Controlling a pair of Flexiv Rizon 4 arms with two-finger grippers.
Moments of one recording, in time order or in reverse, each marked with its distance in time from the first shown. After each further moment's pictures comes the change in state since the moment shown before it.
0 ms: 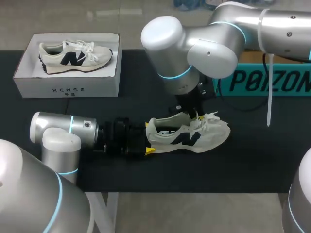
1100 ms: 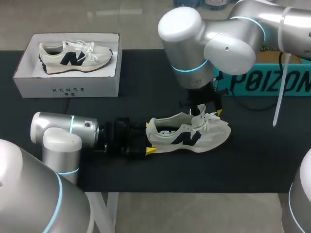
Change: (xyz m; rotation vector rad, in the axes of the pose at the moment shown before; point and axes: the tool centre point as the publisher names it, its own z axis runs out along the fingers) left arm 0.000 0.000 0.001 0.000 0.000 0.000; right arm -0.033 -0.002 -0.007 -0.005 0.027 0.072
